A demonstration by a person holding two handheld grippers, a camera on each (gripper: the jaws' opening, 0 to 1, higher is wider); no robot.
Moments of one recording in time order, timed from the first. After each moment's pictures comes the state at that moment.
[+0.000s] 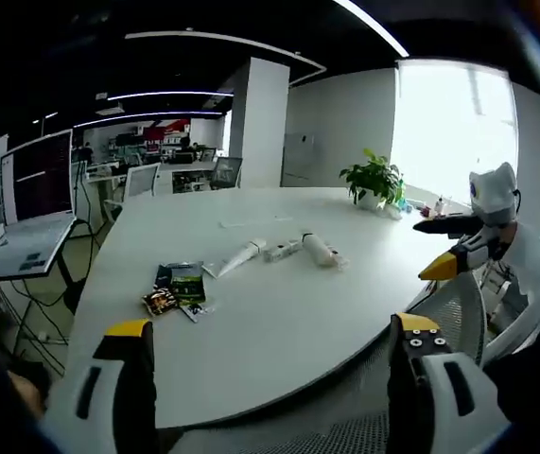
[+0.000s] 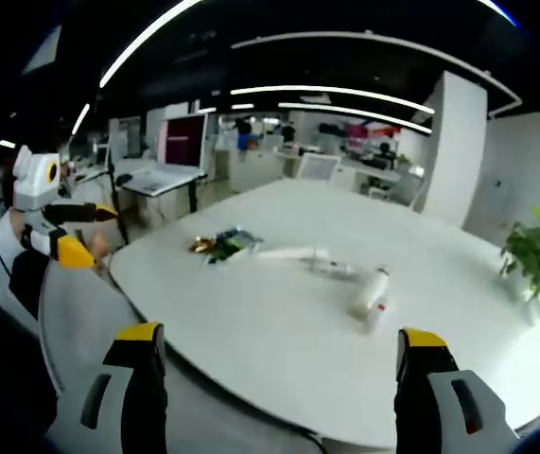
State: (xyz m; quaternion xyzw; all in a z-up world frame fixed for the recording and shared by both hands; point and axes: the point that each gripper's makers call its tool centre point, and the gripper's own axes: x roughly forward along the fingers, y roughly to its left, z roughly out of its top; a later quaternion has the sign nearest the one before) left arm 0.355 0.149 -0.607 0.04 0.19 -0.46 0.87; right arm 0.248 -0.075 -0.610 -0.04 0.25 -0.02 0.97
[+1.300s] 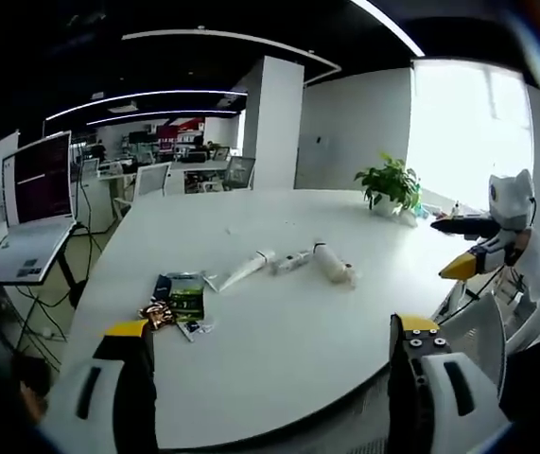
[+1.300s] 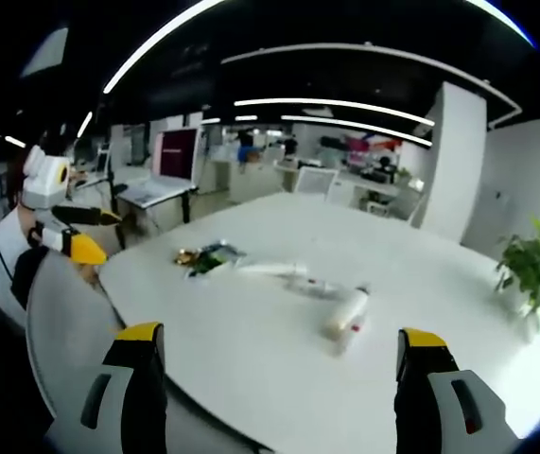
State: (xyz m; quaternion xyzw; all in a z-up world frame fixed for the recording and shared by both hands) left arm 0.379 0.101 -0.599 0.04 0.19 -0.43 0.88; right arm 0.261 -0.130 -0.593 -0.05 0.22 -0.01 0.97
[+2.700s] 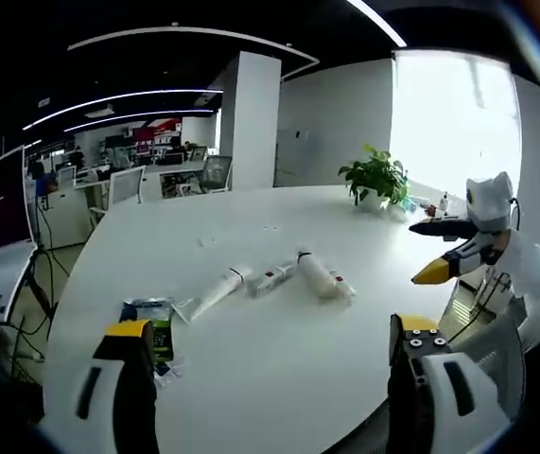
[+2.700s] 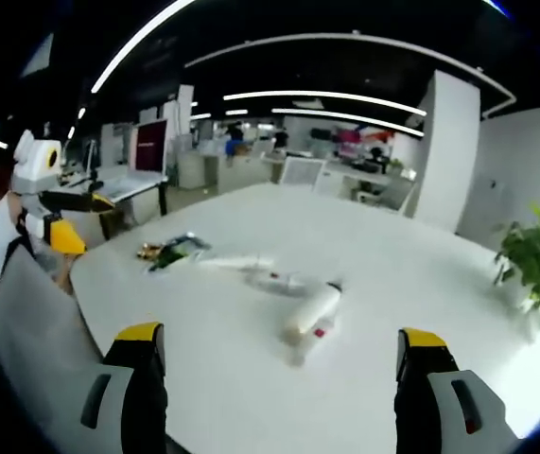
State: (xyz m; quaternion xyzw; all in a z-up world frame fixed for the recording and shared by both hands) left arm 0.411 0.021 -0.603 0.06 0.19 -0.48 0.86; right arm 0.304 -0.206 -0.625 -0.04 0.24 -0.03 0.97
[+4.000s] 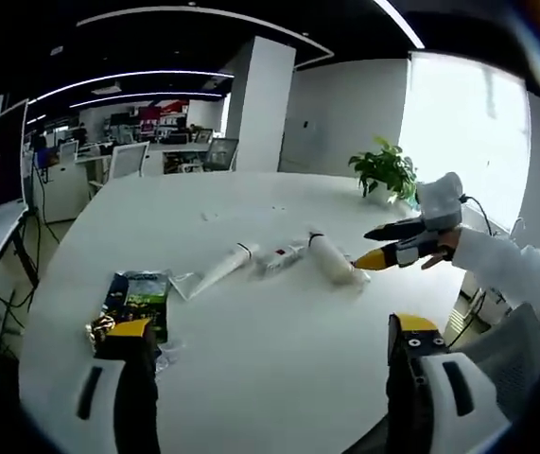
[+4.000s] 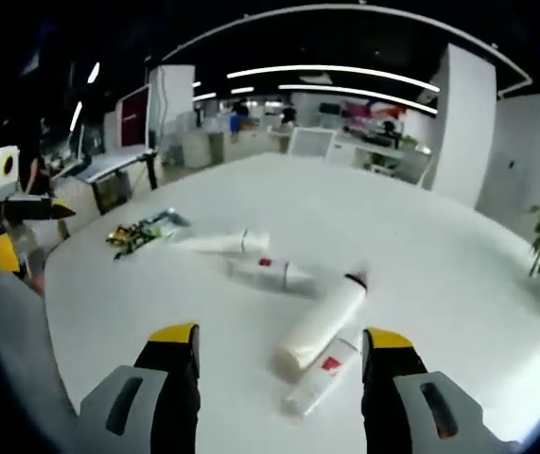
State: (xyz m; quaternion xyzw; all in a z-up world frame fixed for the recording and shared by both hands) left arm 0.436 0.022 -0.653 0.03 0.23 -0.47 0.85; right arm 0.412 -0.224 -0.706 -0.02 0.29 0.00 0.96
